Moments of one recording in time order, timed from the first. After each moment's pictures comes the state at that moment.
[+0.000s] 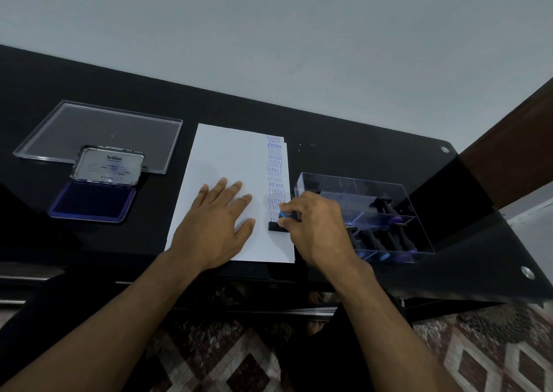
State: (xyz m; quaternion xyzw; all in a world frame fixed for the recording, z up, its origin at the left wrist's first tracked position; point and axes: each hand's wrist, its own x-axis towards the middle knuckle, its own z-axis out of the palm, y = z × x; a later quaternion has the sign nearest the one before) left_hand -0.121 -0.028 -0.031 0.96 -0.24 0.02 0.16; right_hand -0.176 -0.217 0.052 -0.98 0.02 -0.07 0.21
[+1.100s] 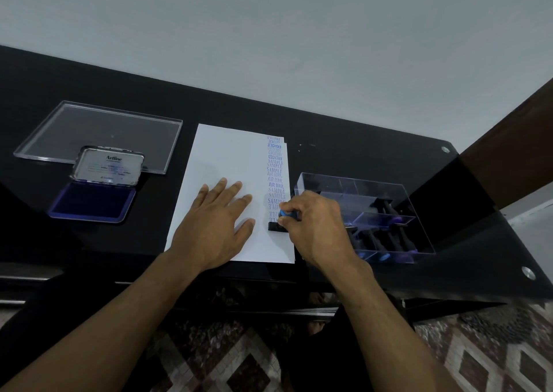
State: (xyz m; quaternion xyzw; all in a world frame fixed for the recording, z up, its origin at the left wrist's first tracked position) left_hand -0.120 -0.027 -0.034 0.96 -0.24 0.02 0.16; right_hand -0.176 -0.216 0.054 -0.97 0.04 -0.07 0.23
